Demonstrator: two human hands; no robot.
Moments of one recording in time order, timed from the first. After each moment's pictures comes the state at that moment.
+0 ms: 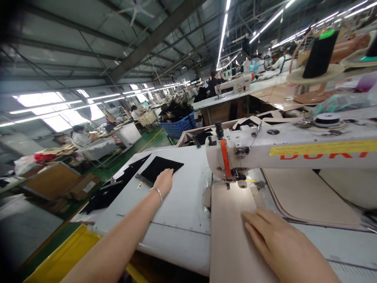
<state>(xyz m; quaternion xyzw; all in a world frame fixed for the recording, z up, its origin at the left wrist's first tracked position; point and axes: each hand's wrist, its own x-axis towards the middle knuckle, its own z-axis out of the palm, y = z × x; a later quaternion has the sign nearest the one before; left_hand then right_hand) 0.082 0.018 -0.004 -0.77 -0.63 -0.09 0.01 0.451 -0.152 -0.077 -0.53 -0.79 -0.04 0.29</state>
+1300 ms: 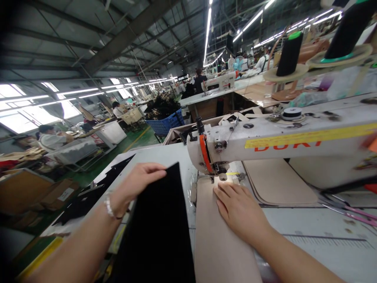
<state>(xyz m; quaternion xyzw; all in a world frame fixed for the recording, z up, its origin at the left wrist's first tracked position) 0.124 -0.042 0.083 -0.75 -0.51 -0.24 -0.33 0.418 -0.116 -0.054 -0.52 -0.82 -0.07 0.23</state>
